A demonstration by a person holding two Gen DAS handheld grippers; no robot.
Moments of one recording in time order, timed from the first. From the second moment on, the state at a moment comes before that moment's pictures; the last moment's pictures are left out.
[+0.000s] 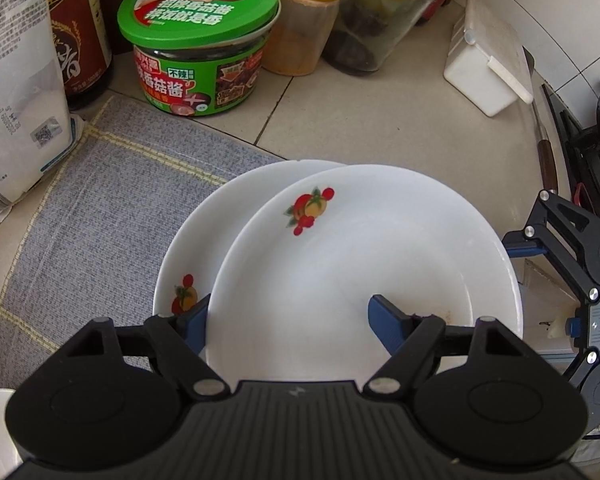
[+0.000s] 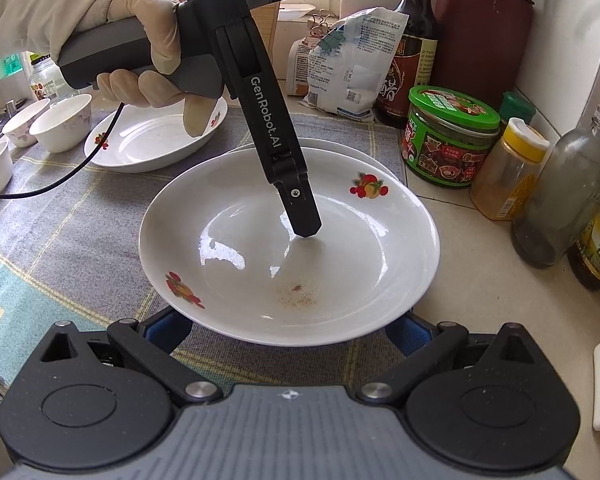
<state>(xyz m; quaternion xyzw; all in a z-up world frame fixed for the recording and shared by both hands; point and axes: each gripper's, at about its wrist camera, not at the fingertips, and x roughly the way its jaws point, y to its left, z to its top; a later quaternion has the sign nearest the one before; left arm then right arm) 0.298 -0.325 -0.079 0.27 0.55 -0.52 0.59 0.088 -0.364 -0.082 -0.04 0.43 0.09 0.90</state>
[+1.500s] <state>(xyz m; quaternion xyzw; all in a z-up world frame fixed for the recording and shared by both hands) 0.286 -0.334 -0.071 0.33 0.52 -0.51 0.60 0.087 -0.365 -0.079 -0.05 0.42 0.09 0.90</state>
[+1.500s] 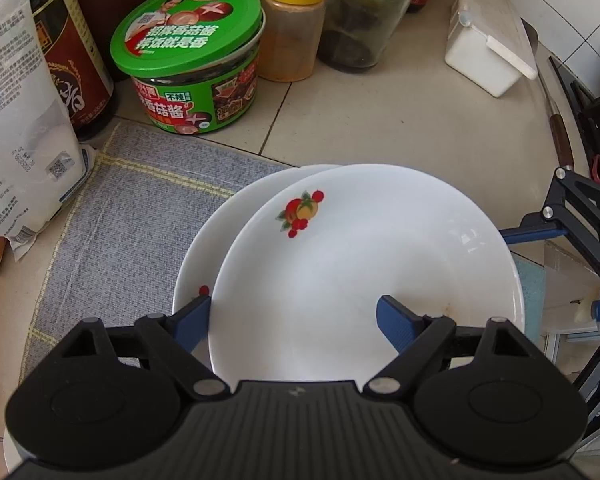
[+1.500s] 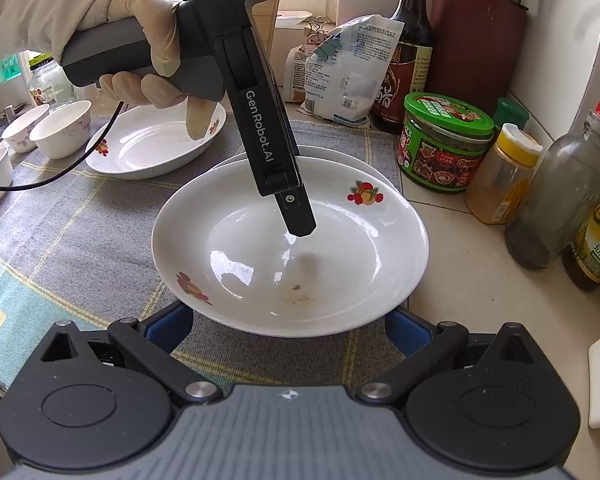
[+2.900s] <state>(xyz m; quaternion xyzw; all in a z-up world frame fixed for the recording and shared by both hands) 0.257 -0.283 -0.013 0.27 0.44 -0.49 0.70 0.073 -0.357 -0.075 -0.07 0.41 0.09 0.91</state>
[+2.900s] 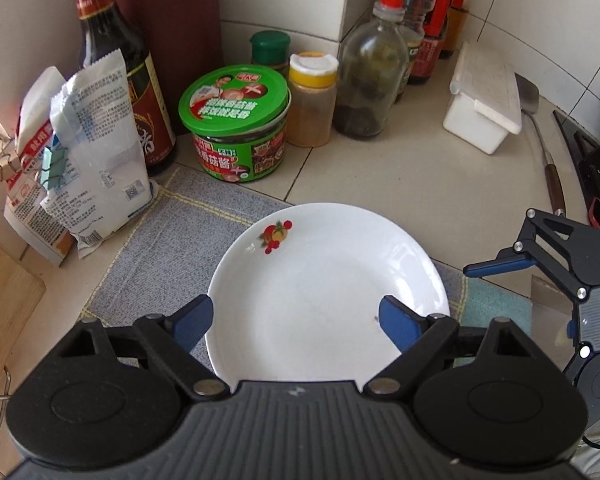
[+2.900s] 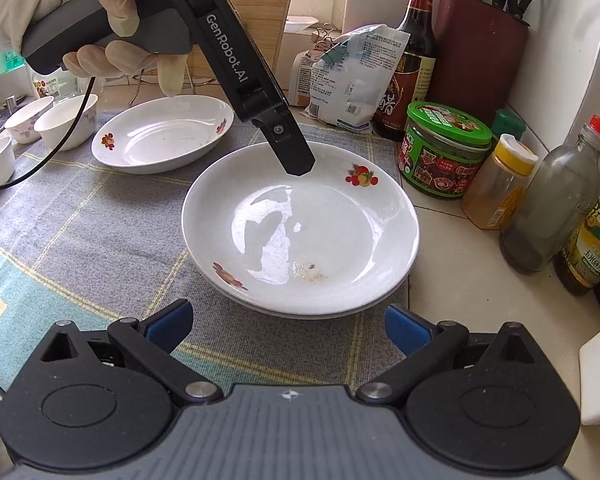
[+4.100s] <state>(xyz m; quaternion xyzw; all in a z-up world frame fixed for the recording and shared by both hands) 0.180 -0.069 -0.056 0.10 0.41 -0.20 0.89 0.104 -0.280 -0.059 -0.06 0.40 0.14 0.90</state>
